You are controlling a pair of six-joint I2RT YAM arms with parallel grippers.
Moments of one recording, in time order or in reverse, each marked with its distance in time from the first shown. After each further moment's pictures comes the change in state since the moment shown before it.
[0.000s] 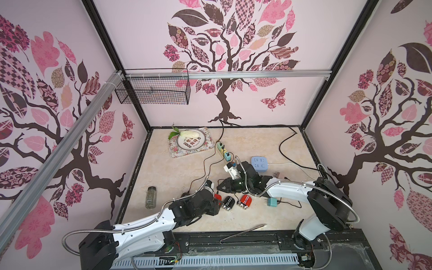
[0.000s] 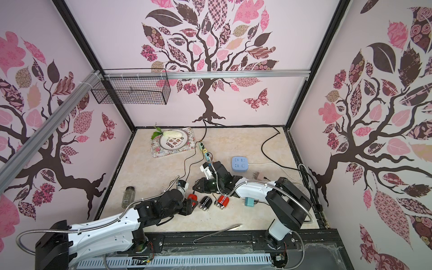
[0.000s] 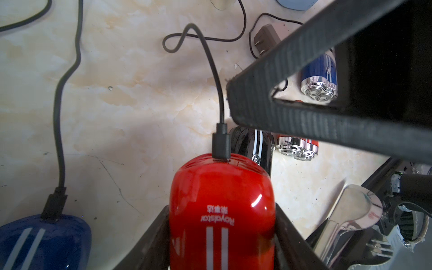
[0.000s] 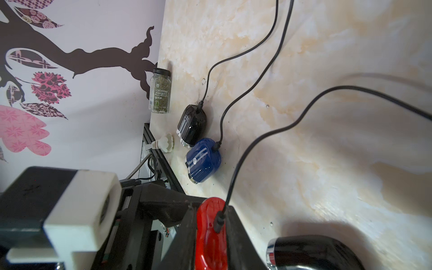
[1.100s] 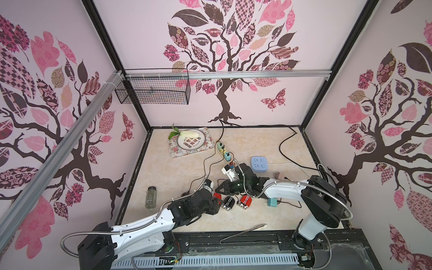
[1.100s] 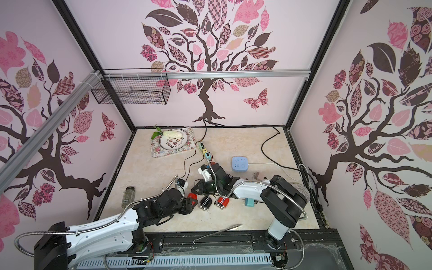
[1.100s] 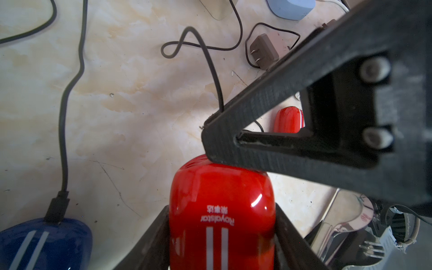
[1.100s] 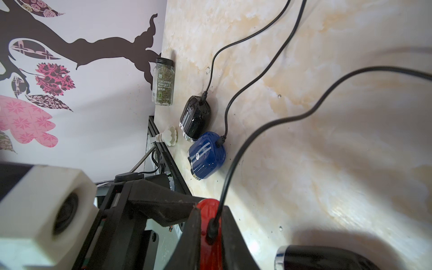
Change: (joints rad) left arm 0.011 -0.021 0.000 0.008 0.004 0.002; right arm 0.016 0.052 -0.016 0.077 -0.041 0.026
